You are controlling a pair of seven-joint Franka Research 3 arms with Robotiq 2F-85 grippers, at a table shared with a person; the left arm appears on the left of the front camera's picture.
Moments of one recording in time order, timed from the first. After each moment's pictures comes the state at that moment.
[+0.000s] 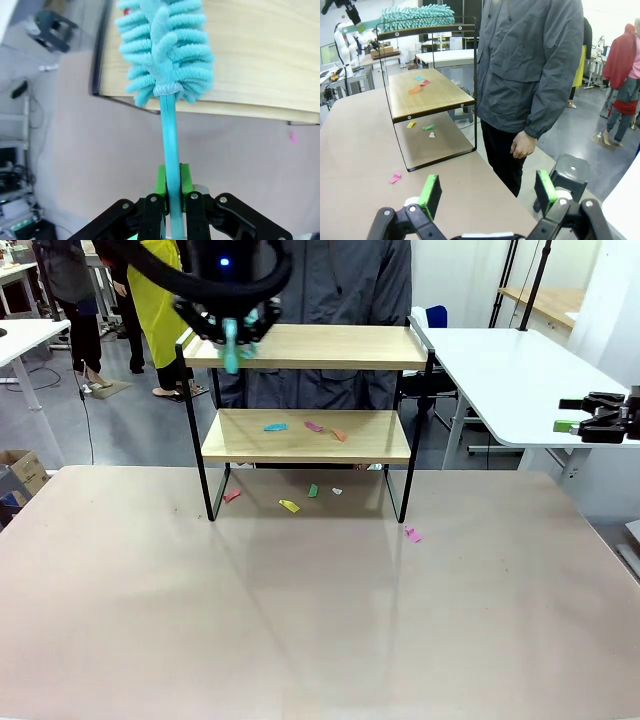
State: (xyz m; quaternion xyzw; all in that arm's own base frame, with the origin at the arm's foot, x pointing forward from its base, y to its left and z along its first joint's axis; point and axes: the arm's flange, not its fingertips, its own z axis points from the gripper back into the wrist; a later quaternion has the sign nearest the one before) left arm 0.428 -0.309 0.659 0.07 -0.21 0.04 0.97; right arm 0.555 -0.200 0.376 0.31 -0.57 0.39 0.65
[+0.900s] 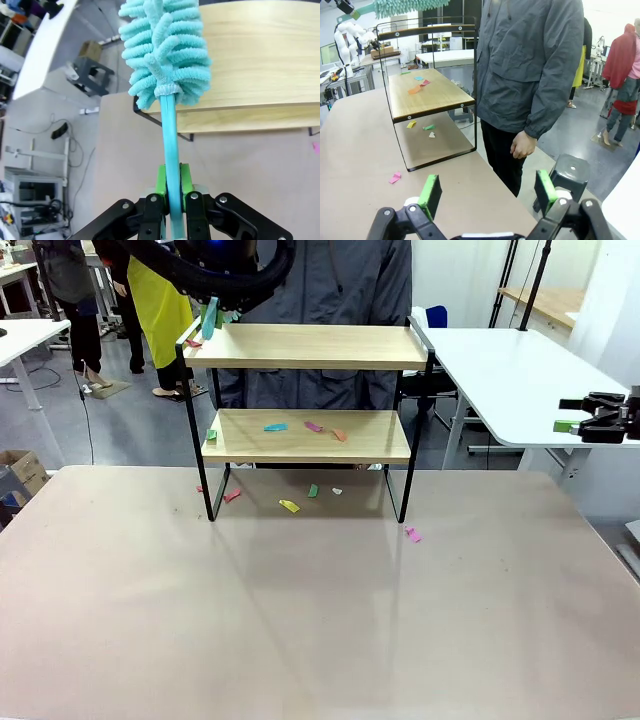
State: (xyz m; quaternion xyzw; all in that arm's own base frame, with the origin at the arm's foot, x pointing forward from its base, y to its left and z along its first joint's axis) left arm 0.384 -0.329 0.687 0.15 -0.31 -0.02 0.94; right arm 0.555 -0.200 0.376 0.31 -0.57 0.39 0.65
